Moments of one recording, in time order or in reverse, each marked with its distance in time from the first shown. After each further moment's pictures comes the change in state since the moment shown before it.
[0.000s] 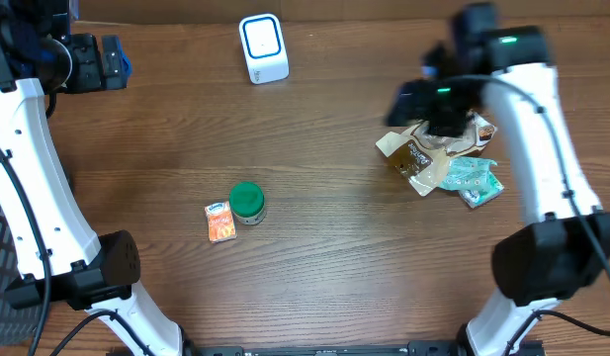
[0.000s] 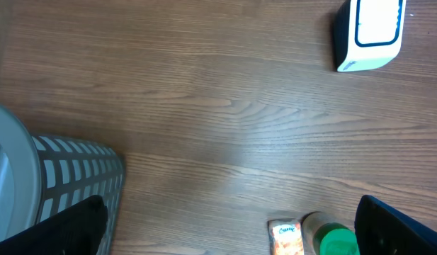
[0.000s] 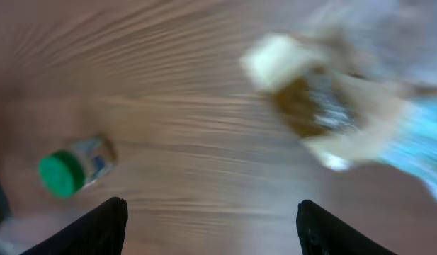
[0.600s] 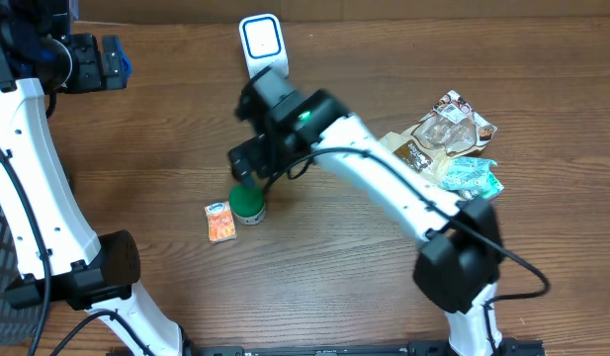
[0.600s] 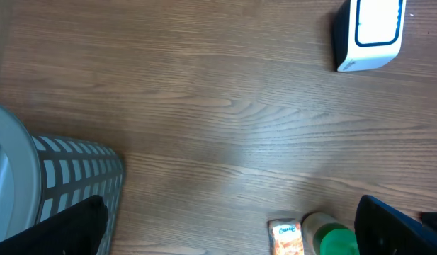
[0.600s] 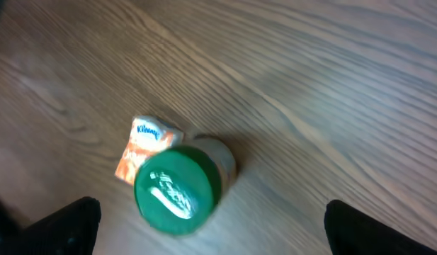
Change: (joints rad) left arm 0.000 0.000 0.000 0.000 0.000 0.000; right arm 0.590 0.183 0.000 0.404 0.137 -0.014
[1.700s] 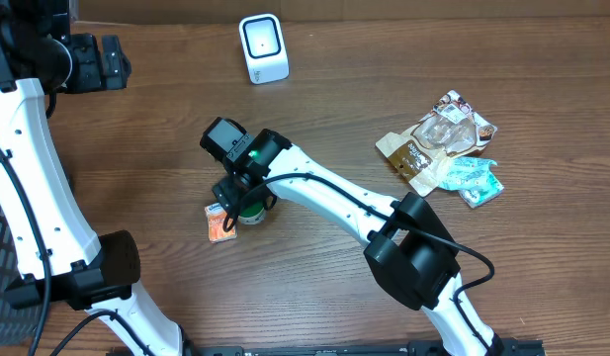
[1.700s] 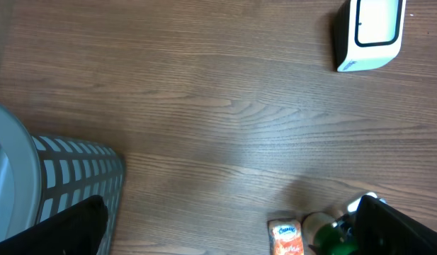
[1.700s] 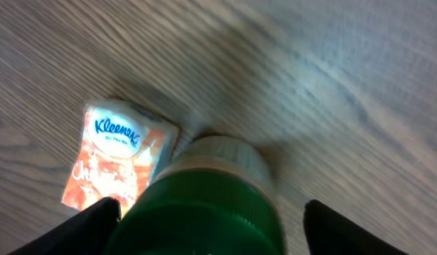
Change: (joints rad) left arm 0.000 0.000 0.000 0.000 0.000 0.000; right arm 0.135 0.155 0.000 0.011 0.150 0.101
